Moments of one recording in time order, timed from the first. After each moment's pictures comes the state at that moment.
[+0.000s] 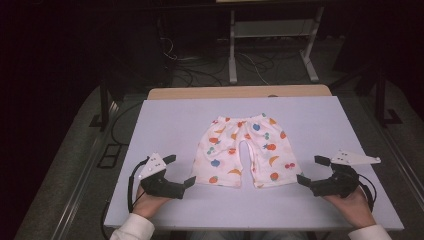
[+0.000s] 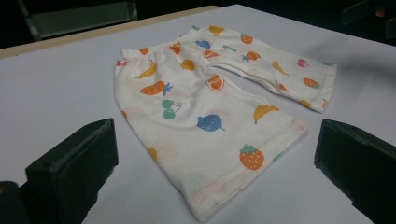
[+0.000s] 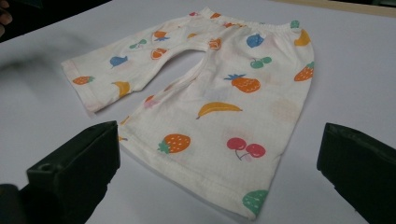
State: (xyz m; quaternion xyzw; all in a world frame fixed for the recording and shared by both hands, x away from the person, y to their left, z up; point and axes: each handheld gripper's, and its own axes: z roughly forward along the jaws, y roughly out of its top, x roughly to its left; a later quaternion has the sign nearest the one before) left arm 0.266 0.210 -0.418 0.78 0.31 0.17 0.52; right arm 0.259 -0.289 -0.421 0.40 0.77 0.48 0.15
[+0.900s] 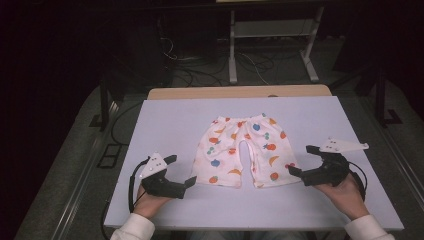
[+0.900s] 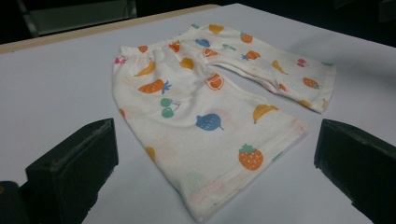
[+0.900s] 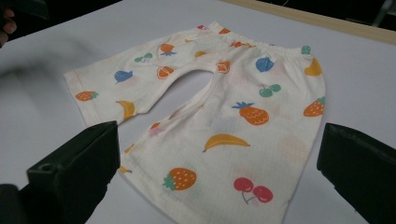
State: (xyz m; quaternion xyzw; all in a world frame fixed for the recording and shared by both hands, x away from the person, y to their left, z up) left arm 0.267 0.209 -0.420 0.77 0.32 0.17 0.52; right arm 0.282 -0.264 -0.396 0.37 0.78 0.47 0.15
